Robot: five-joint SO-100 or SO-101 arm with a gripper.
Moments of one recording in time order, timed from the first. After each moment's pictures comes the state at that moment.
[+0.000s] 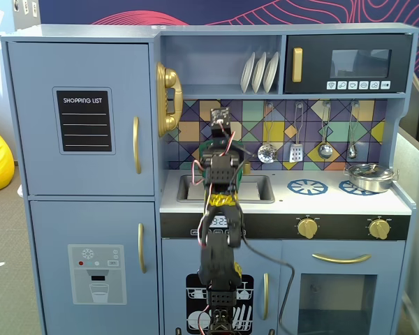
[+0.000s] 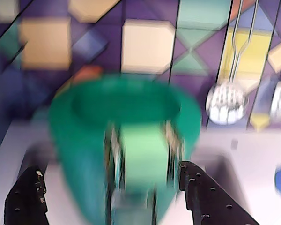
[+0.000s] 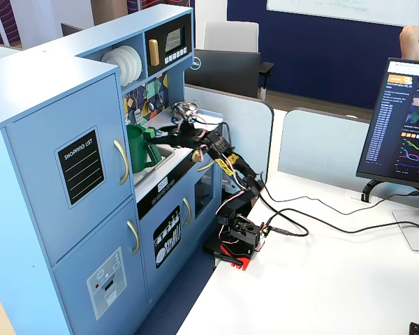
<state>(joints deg) 2.5 135.5 93.0 44.1 -98.8</state>
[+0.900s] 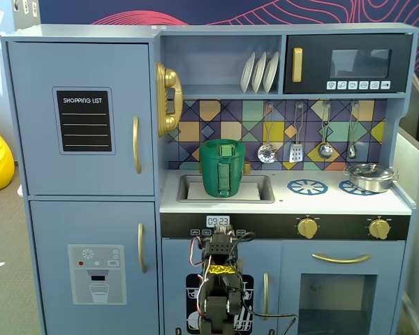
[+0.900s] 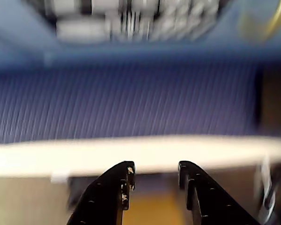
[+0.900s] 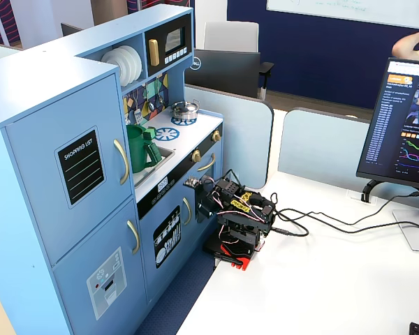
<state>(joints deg) 1.3 179.6 166.4 73.6 -93.1</state>
